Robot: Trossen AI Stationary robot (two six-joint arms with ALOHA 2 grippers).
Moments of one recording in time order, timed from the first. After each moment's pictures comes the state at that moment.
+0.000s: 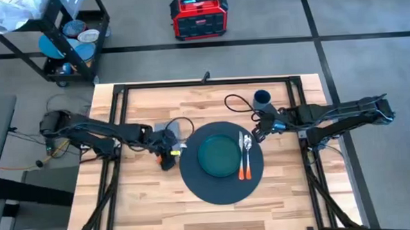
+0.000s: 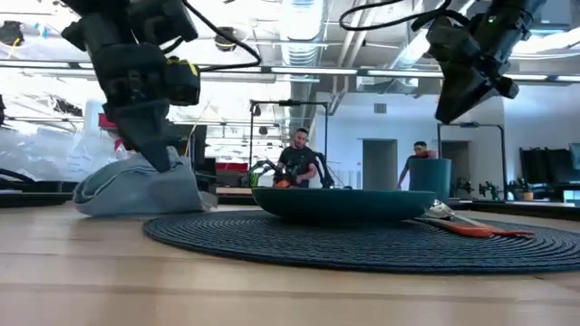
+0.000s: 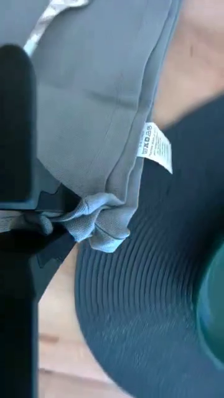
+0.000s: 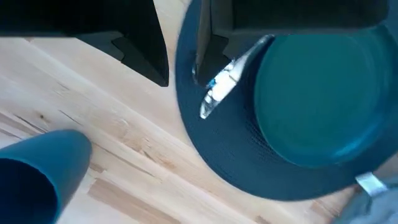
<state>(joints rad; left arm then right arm) -0.09 1.31 0.67 -0.38 0.04 -0.53 0.03 1.07 0.84 -0.82 0.39 0.88</state>
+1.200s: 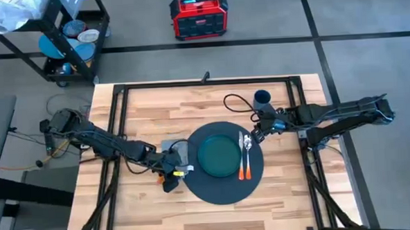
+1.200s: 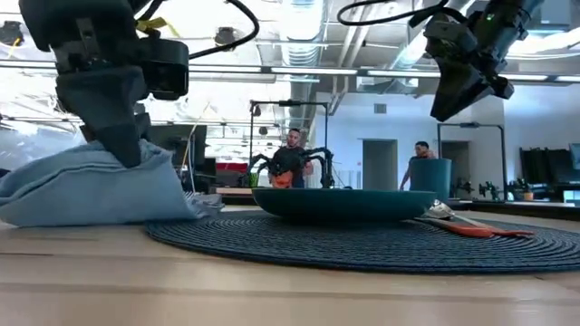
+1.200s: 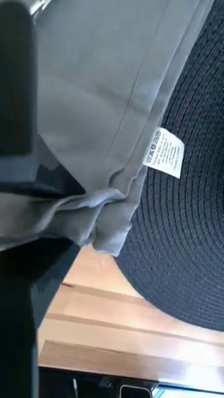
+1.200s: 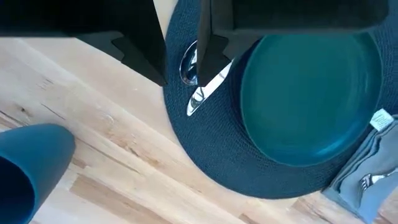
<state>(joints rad) -0.33 1.41 0.69 -0.23 0.02 -0.76 0.03 1.07 0.84 -0.80 0.36 0.86</state>
